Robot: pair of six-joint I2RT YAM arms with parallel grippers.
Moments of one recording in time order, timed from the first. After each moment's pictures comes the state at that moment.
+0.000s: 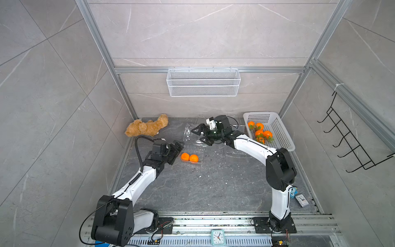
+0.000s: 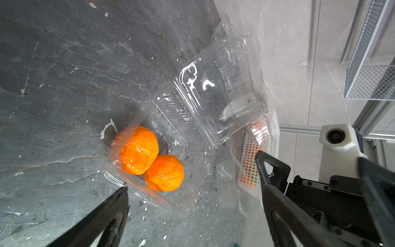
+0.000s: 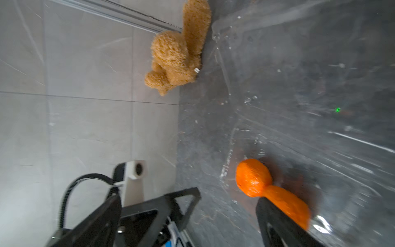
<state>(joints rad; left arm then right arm) -0.23 1.24 0.73 -0.07 0.30 -1.05 0.59 1.97 1.60 -0.18 -0.53 0.95</state>
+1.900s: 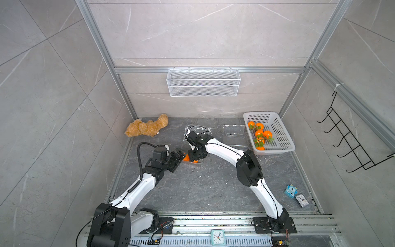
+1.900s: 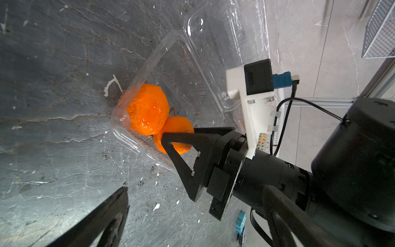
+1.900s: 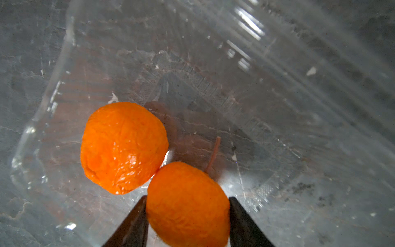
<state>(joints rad) -0.26 1.15 0.60 -0.07 0.38 -1.04 0.82 2.42 2.15 -0.96 -0.04 0.41</state>
